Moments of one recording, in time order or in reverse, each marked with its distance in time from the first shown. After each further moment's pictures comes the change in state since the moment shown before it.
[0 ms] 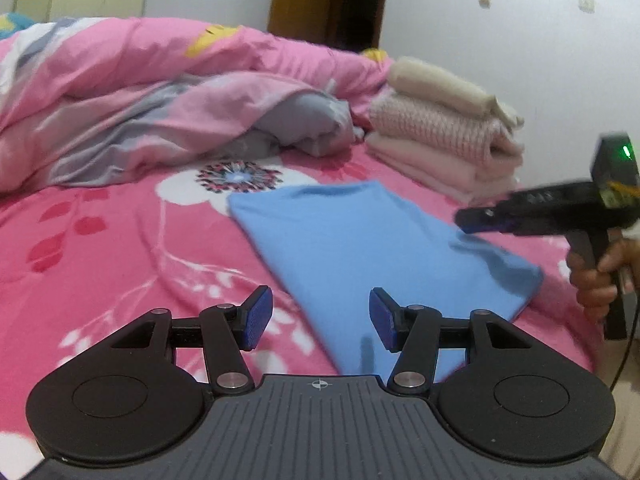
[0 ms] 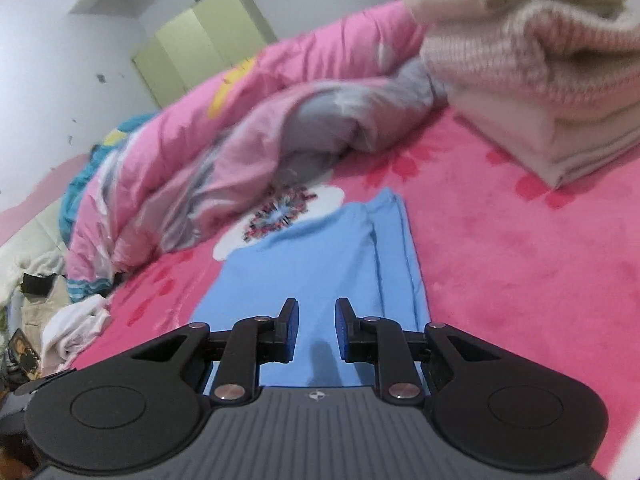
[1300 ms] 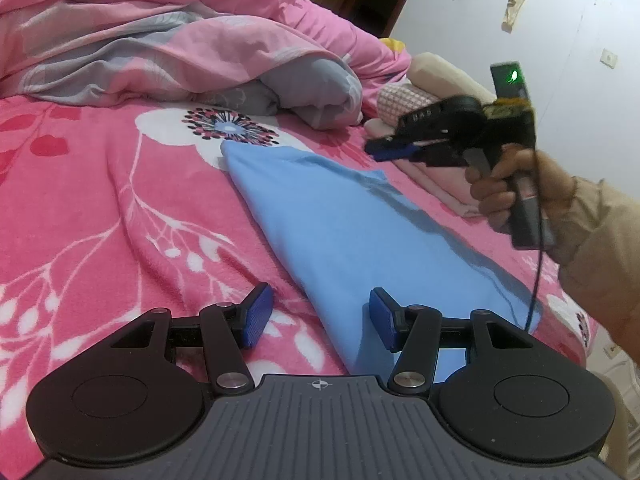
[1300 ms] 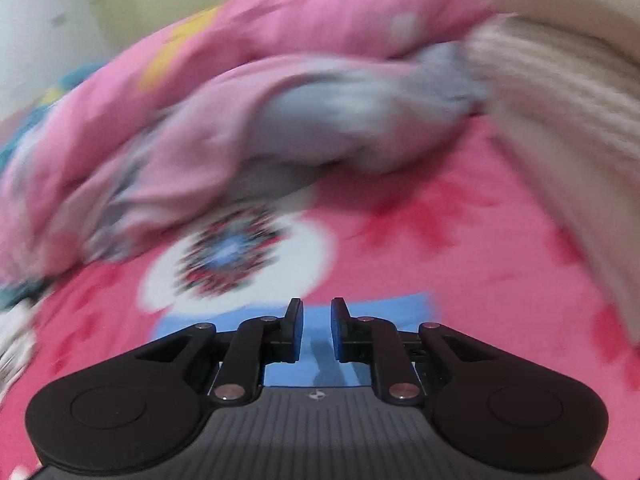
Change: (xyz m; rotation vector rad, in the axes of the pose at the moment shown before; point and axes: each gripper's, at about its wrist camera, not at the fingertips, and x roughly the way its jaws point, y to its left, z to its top) left arm 0.036 0.048 -0.003 -0.228 0.035 -0.156; right arm 0.136 0.043 0.099 -0.109 0.178 -0.042
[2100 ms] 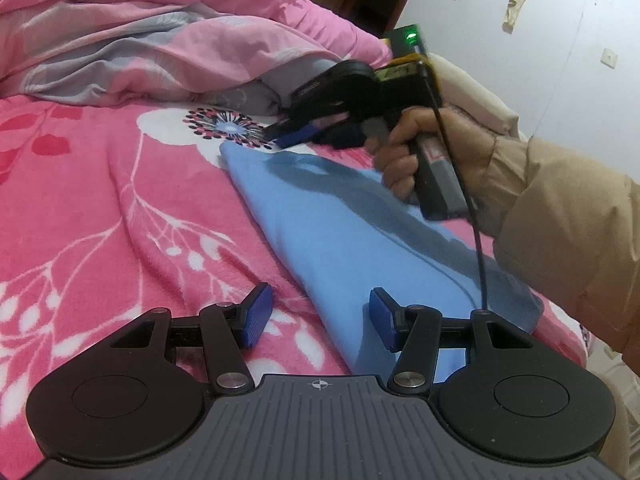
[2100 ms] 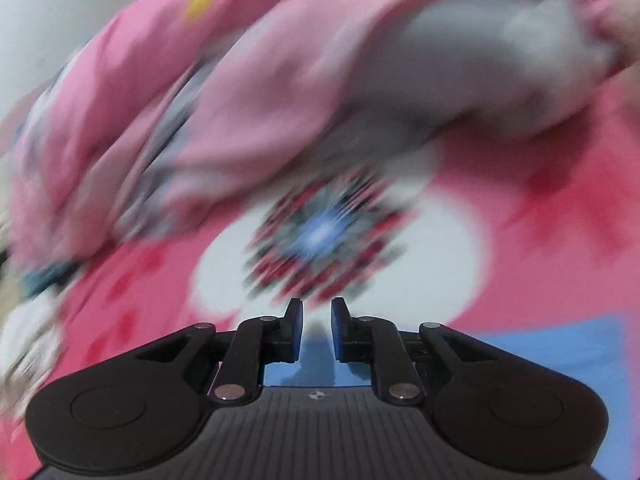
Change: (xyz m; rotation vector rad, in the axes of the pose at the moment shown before) left arm -0.001 0.000 -0.001 -0.007 -0.002 -0.001; right arm 0.072 0.047 0.023 0.032 0.041 0.063
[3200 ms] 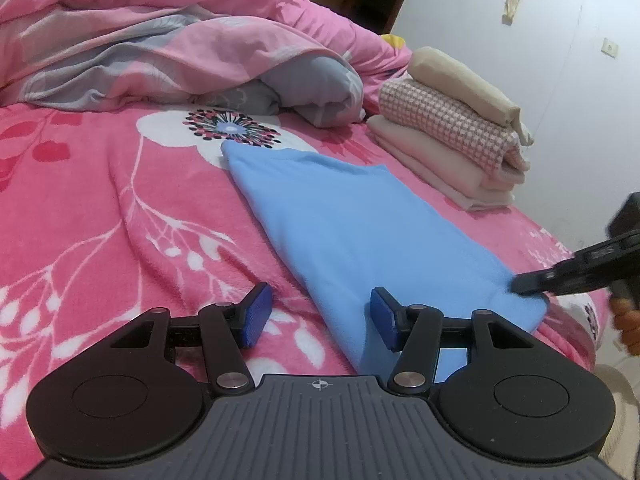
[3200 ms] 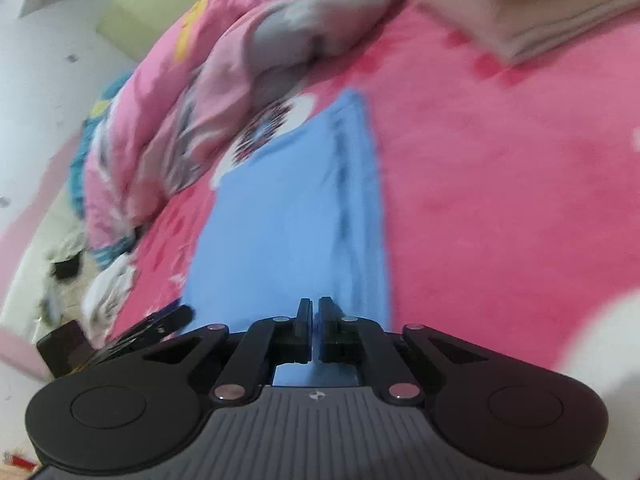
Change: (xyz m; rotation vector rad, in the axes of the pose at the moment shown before) left arm 0.002 -0.006 -0.001 0.029 0.006 0.025; right arm -0.223 -0.122 -0.156 0.196 0.066 0.140
